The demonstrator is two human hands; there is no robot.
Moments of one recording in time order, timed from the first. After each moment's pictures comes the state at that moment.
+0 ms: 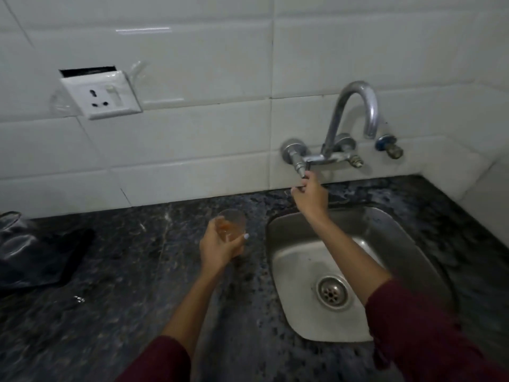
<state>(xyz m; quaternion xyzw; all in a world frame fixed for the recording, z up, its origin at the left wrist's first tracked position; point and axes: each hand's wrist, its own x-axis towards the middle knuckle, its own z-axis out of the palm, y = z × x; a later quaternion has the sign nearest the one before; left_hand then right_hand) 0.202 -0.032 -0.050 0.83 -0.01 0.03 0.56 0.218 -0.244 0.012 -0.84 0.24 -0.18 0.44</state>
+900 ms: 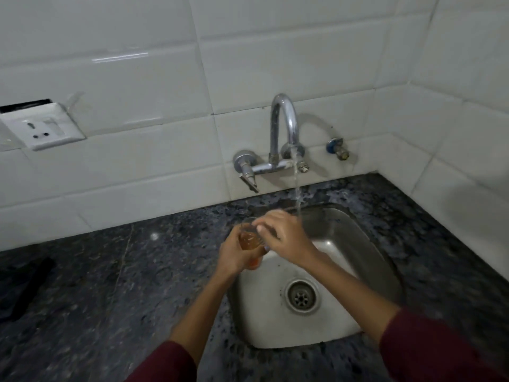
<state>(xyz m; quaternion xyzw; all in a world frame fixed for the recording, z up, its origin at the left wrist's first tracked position) 0.166 -0.161 -0.033 0.84 -0.14 -0.10 0.52 0.127 -0.309 -0.003 -0.91 -0.11 -0.24 0.33</state>
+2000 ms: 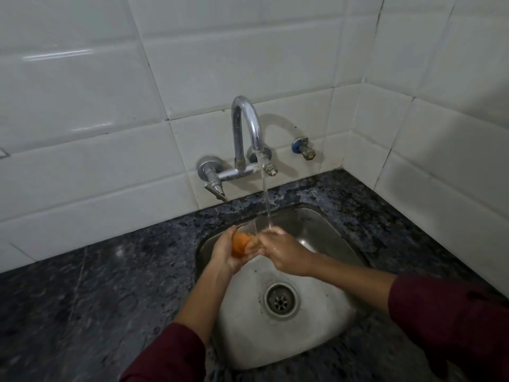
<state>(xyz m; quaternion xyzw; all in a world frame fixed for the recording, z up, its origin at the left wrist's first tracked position) 0.209 -0.231 -0.040 0.46 0.23 -0.38 0.77 0.115 -0.356 -0.029 -0.95 -0.12 -0.08 0.26</state>
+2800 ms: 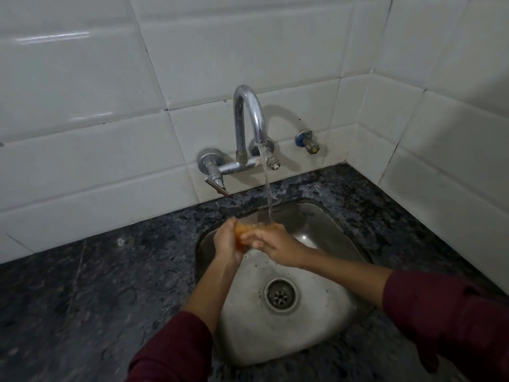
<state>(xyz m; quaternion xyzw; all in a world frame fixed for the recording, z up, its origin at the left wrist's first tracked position) 0.221 -0.243 -0.061 0.51 0.20 -0.27 0.79 0.128 -0.351 -0.027 -0.92 -0.08 0.00 0.37</state>
